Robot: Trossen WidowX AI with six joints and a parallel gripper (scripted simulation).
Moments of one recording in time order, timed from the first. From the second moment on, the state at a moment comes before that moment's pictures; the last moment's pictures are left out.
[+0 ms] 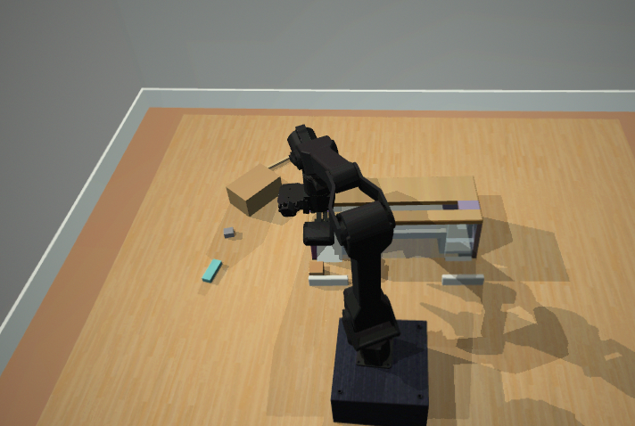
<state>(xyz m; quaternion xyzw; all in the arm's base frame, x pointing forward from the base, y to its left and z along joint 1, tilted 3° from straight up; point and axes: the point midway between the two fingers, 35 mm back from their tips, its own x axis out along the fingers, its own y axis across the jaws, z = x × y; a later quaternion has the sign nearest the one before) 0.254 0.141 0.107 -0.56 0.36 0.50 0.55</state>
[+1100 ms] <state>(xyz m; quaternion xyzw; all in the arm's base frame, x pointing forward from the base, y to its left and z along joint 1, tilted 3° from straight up) 0.232 0.158 0.116 -0.84 -0.07 0.54 0.00</state>
